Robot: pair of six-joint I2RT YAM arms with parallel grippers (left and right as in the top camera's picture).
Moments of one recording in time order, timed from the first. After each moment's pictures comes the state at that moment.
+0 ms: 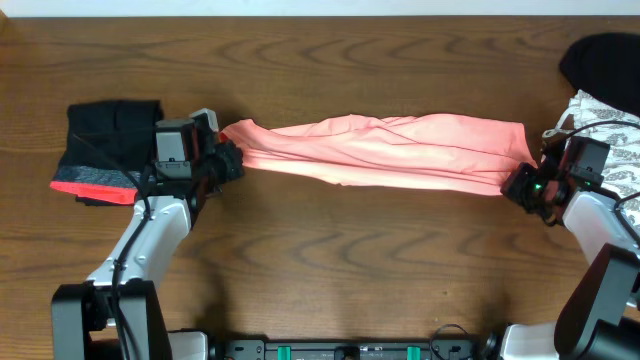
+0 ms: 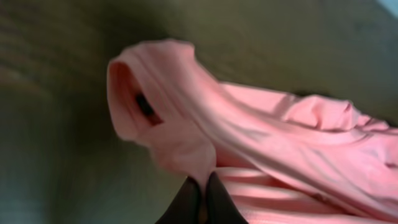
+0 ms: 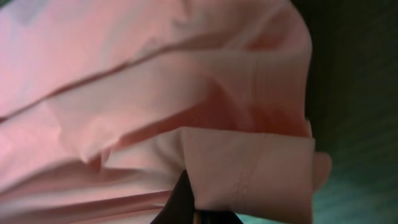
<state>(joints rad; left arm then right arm) 0.02 1.49 0.75 -0.10 0.33 -0.39 -0.37 1.60 0.79 -0.33 -0.30 0.26</state>
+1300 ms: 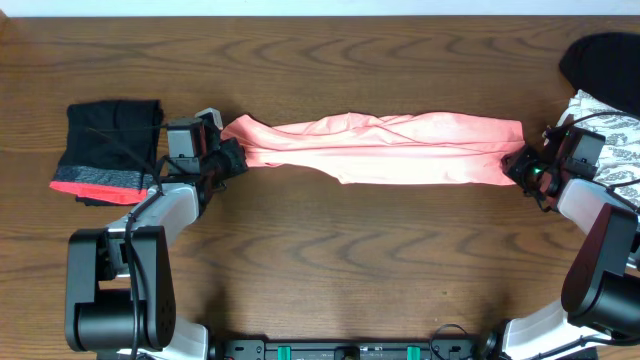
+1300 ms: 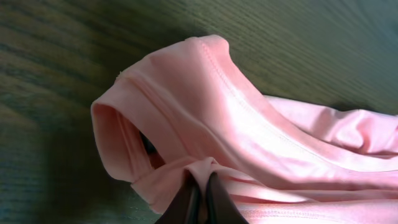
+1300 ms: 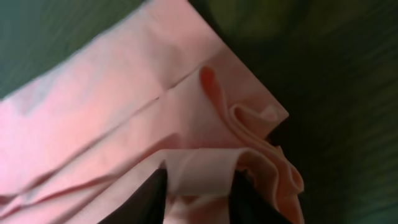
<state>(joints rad) 0.02 1.69 0.75 0.08 0.31 -0.39 -0.37 1.78 0.83 -0.04 -0.32 0.34</state>
